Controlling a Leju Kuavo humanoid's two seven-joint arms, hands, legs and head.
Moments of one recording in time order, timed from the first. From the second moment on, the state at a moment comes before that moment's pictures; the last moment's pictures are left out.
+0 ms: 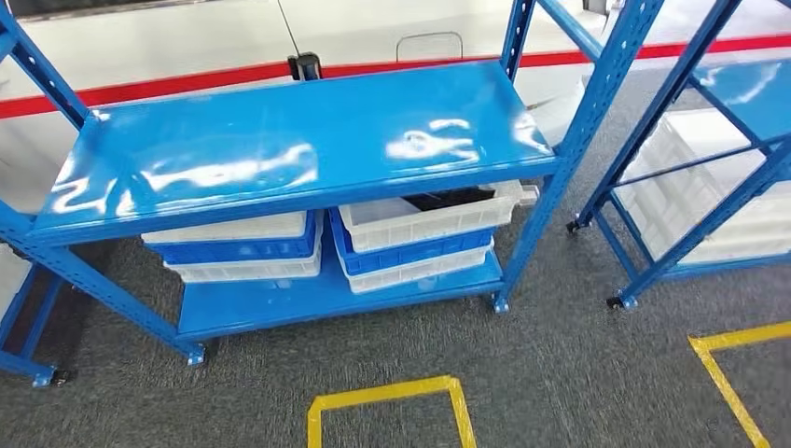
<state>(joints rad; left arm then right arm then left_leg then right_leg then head) -0.08 -0.26 1.14 -0.20 -0.61 0.06 -0.34 -0.08 -0.04 0.19 -0.16 0.63 0.05 0.12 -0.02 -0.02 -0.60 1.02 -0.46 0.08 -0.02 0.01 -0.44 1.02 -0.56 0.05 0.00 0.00</state>
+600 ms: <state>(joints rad) -0.09 -0.26 1.14 -0.20 -0.61 0.07 -0.33 -0.08 -0.05 0.18 -0.16 0.65 0.05 0.12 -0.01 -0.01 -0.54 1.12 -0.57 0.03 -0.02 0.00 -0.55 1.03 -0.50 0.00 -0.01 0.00</state>
